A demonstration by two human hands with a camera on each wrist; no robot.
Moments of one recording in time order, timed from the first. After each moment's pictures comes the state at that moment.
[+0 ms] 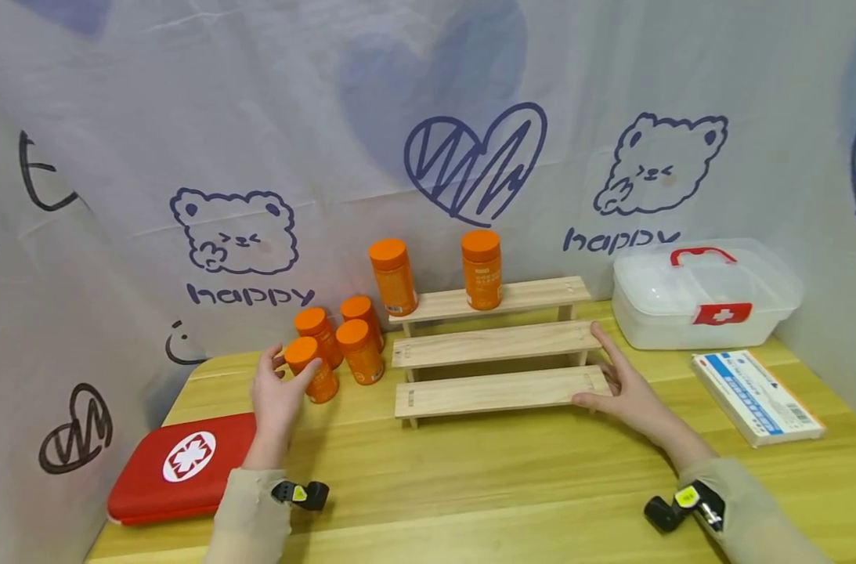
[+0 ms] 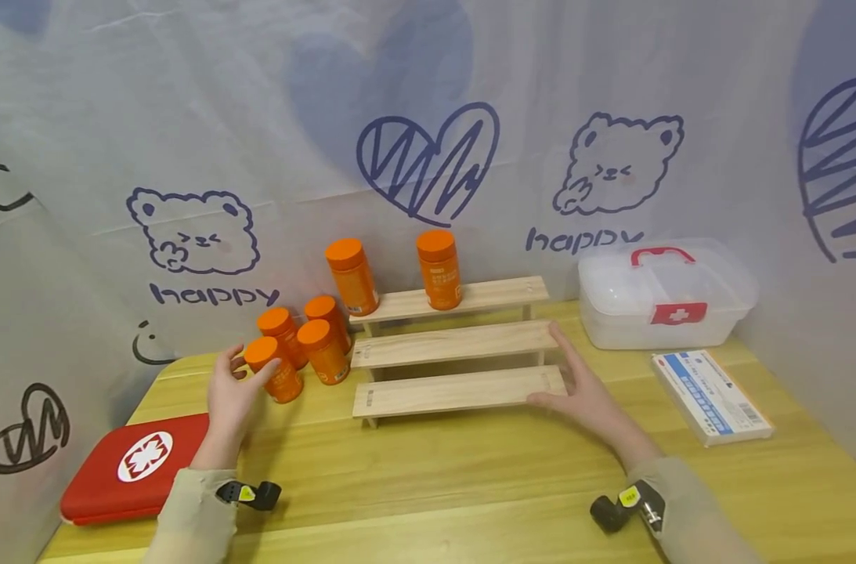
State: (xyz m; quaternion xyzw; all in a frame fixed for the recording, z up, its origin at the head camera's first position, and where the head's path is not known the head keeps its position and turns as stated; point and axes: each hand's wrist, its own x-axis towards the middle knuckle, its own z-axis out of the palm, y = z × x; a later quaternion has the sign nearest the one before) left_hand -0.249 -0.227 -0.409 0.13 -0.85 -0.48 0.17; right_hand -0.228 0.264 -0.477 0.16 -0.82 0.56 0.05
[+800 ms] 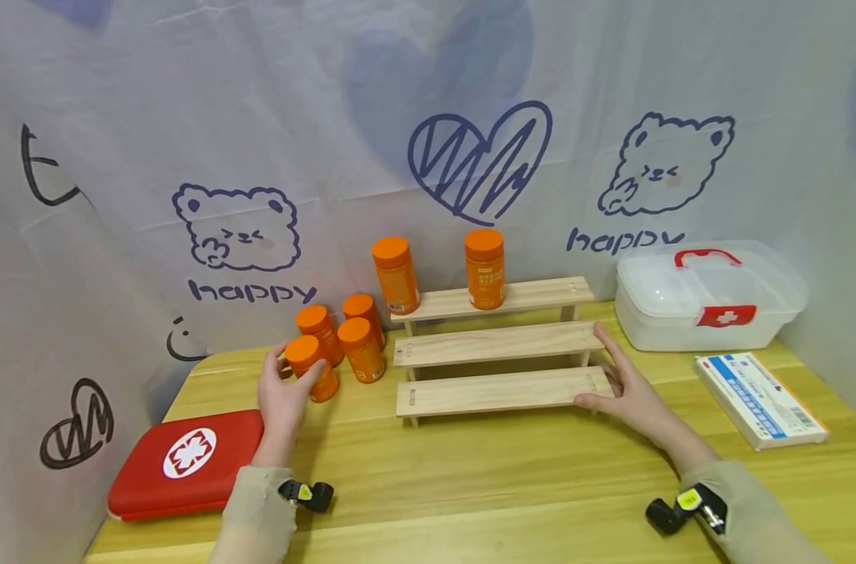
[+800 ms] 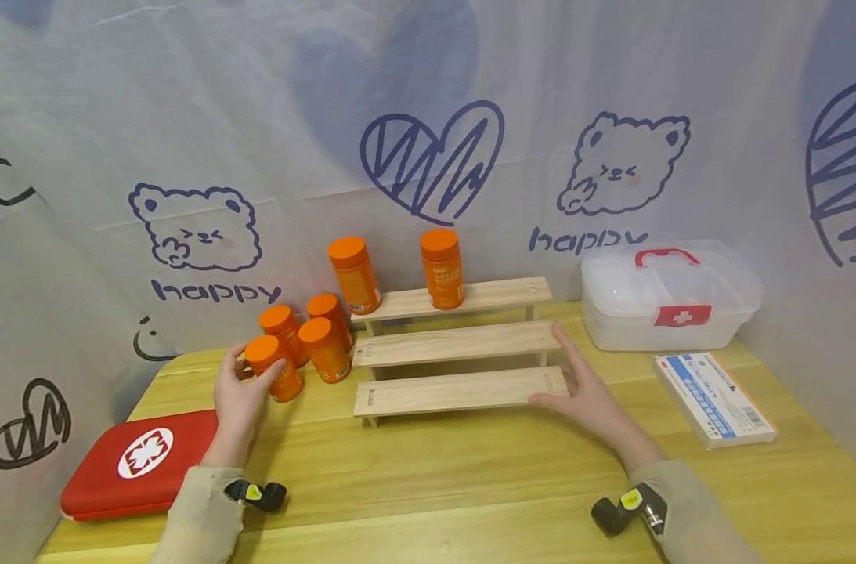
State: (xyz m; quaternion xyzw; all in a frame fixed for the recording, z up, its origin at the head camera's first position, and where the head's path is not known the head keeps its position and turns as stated) left_hand -0.255 -0.227 -0.427 0.12 -0.83 -0.51 0.19; right_hand -0.229 0.264 -0.479 0.16 -0.81 0.56 0.05
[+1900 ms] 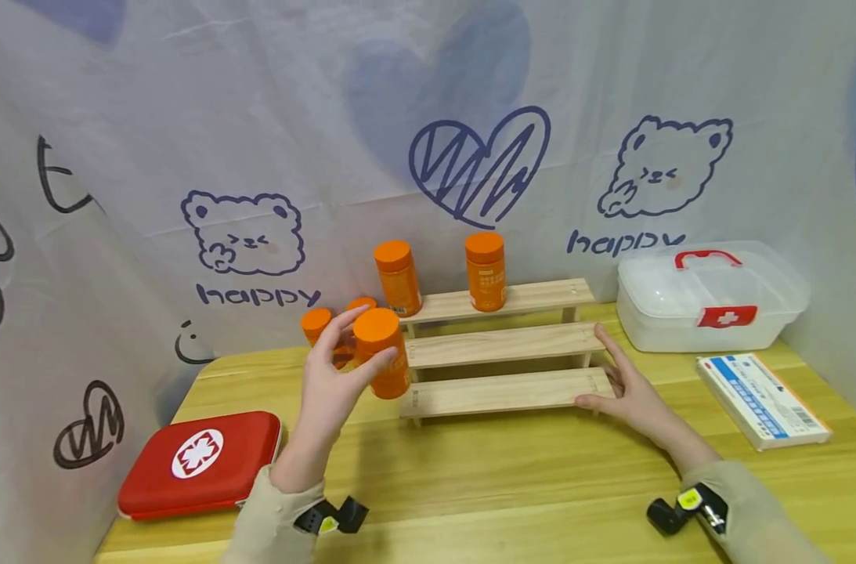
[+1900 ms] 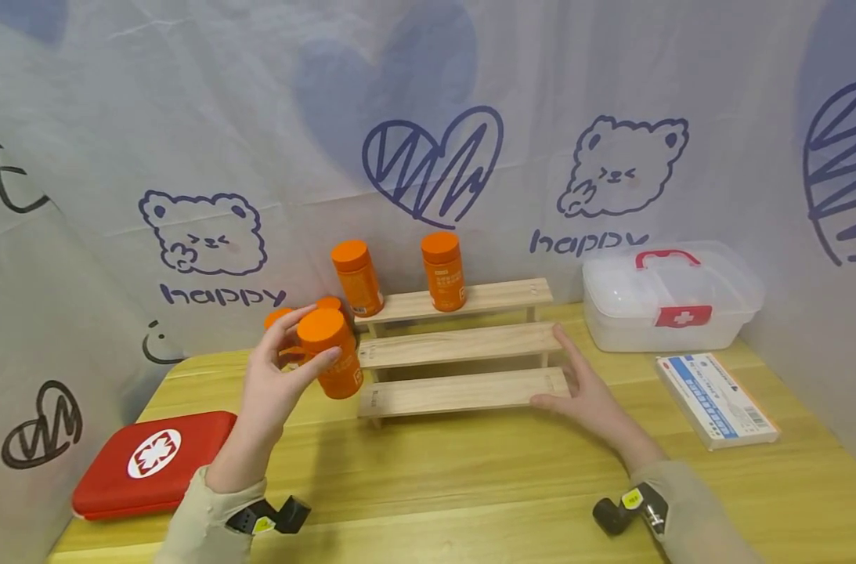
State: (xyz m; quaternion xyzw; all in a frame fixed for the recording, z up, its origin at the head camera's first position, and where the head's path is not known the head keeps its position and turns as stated) left_hand -0.193 -0.135 -0.330 -0.11 -0.79 -0.58 0.17; right_hand -0.230 0.265 -0.482 0.16 -0.80 0.57 0.05
